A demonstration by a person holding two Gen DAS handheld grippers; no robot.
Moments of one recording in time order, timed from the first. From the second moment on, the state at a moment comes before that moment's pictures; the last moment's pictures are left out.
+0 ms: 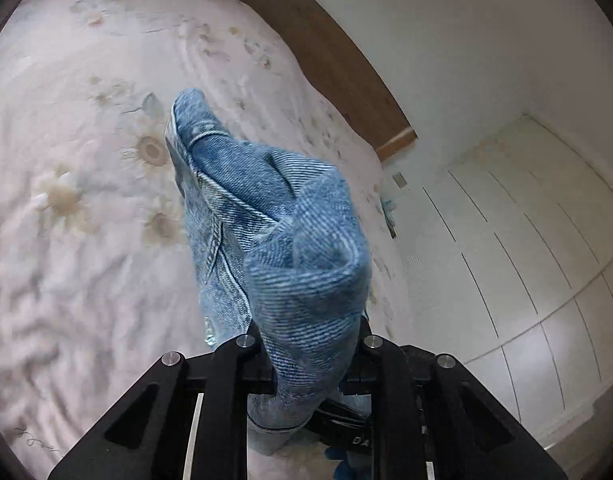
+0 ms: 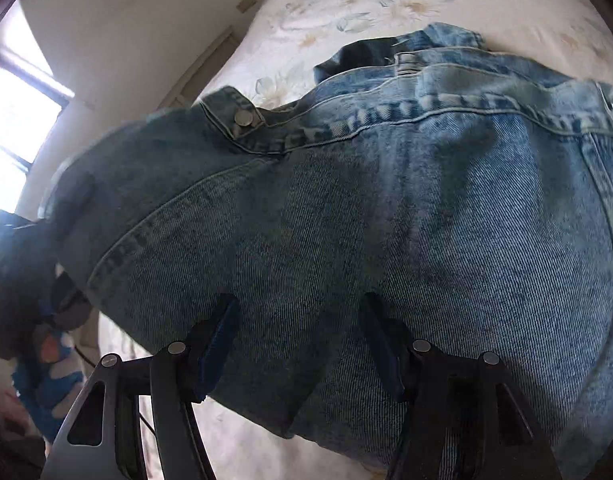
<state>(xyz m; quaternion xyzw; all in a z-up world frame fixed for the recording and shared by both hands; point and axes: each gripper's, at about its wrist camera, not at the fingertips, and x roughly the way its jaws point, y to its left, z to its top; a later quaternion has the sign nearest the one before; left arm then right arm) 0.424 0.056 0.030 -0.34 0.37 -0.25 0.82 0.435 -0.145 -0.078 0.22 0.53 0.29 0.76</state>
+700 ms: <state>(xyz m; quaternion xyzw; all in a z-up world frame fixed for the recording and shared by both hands) 0.417 -0.289 0.029 -0.14 0.50 -0.39 0.76 0.380 -0.359 -0.061 0.40 0.46 0.23 0.76</state>
